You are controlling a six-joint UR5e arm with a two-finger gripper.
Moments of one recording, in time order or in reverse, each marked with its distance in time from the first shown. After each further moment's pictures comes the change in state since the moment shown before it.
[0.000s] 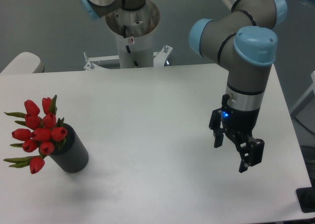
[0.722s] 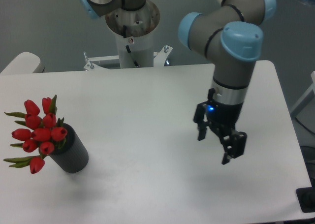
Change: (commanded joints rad) arm -0.064 0.100 -0.172 0.003 -0.092 -0.216
